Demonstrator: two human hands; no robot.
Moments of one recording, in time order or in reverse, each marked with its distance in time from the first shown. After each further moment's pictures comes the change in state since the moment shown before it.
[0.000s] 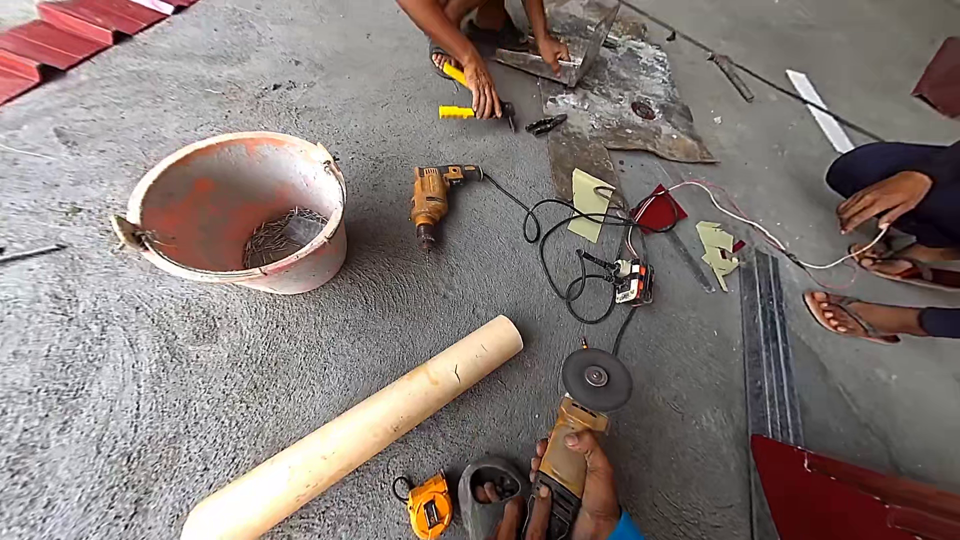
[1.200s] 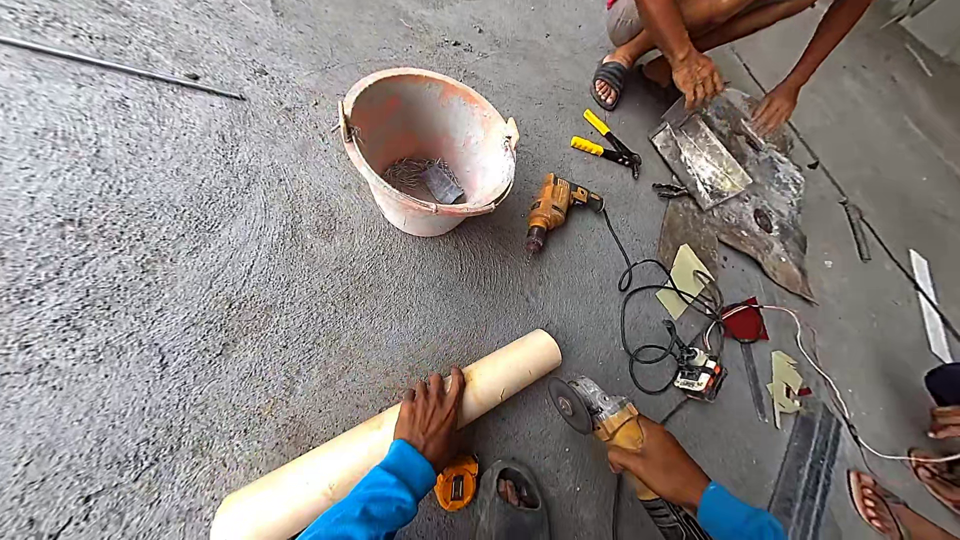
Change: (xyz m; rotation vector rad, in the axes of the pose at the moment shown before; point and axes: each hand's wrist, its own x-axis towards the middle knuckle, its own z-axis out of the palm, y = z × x) left_hand -0.008 -0.126 -0.081 0.199 0.311 -0.774; right_hand 0.063 -0.110 0.075 -2.166 -0.044 -0.032
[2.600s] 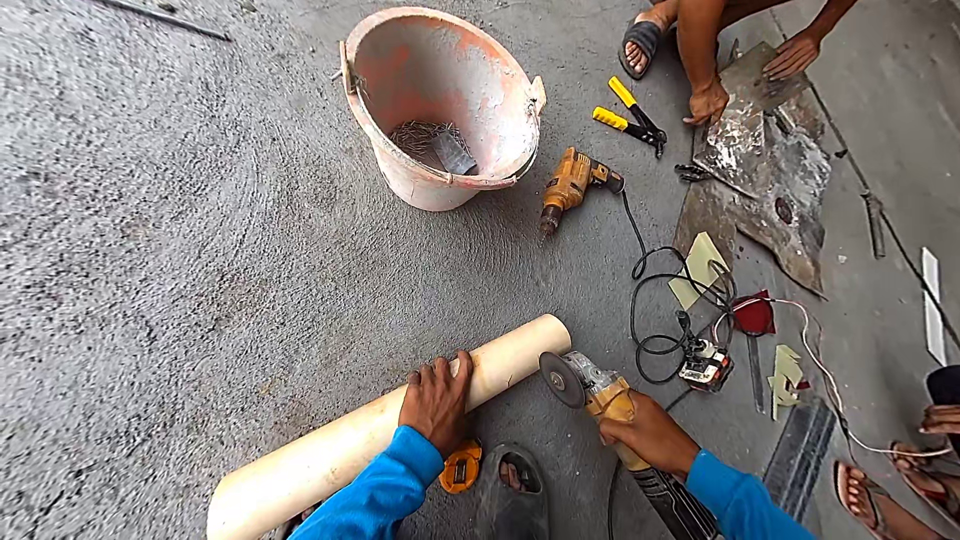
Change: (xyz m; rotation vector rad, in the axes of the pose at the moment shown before) left_hand 0.004 0.000 0.001 0.029 -0.019 -0.007; right_hand 0.017 -0.035 -0.002 0.011 -0.068 -0.020
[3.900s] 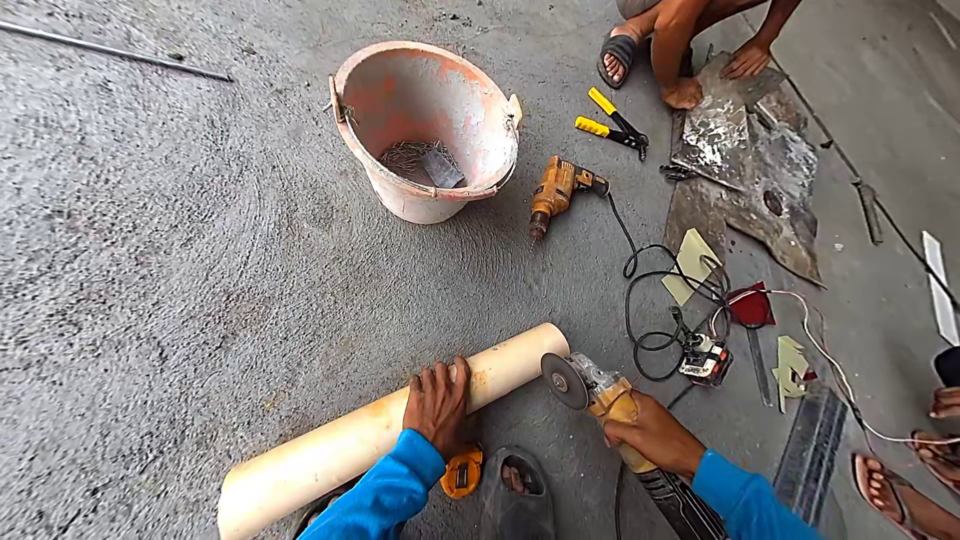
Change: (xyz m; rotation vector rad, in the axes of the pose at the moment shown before) left_hand -0.001 0.004 0.005 0.029 0.069 0.013; right_hand -0.010 0.011 -0.001 0.097 -0.006 -0.044
